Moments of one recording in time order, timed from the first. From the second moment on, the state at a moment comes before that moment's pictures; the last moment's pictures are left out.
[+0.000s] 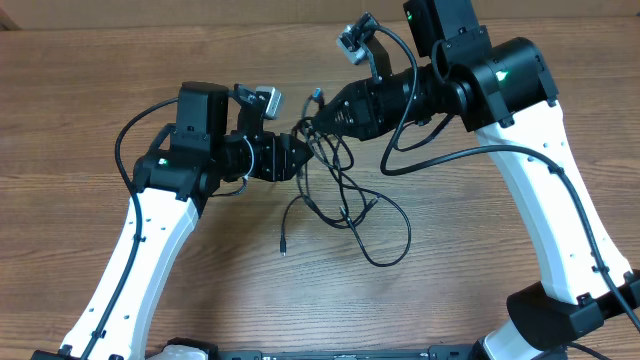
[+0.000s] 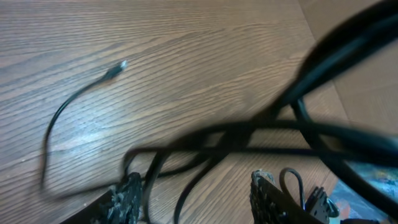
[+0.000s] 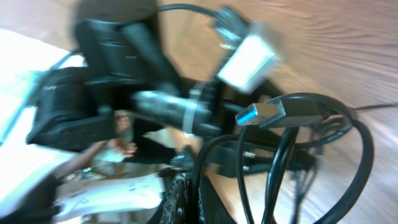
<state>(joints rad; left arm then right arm) -0.22 1.39 1.19 -0.66 0.64 -0.18 0.43 1.77 2.12 -1.29 -0.93 0.14</state>
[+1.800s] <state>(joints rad) -0.22 1.24 1.19 -0.80 0.46 -0.15 0.14 1.77 2.13 -1.55 -0.45 0.11</state>
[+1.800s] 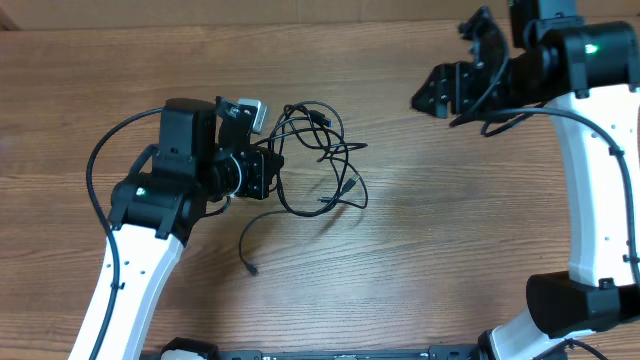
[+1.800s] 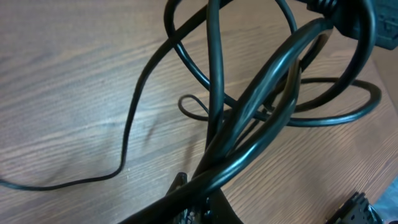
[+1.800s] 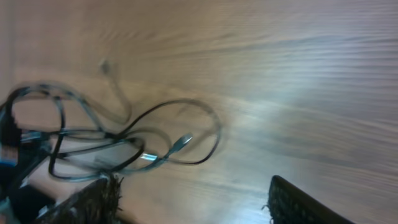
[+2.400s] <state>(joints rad) -0.22 1.18 1.19 -0.76 0.52 -0.15 0.43 1.77 2.13 -1.51 -0.59 0.11</state>
